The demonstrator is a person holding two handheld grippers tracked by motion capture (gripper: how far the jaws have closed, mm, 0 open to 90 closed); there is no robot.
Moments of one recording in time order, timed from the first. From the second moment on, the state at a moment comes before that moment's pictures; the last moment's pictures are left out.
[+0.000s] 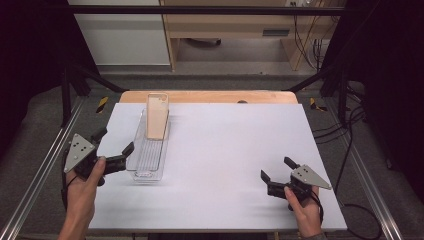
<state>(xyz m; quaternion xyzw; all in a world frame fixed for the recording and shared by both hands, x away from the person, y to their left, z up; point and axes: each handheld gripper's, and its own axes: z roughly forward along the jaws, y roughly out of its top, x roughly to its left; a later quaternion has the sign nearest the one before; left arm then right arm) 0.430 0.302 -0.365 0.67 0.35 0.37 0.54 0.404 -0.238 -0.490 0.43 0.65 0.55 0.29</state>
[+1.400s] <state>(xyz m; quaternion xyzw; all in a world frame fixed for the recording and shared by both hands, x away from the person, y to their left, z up) 0.419 0.370 -0.417 0.63 0.40 0.37 0.56 0.405 -0.234 -0.492 0.43 0.66 0.55 0.29</state>
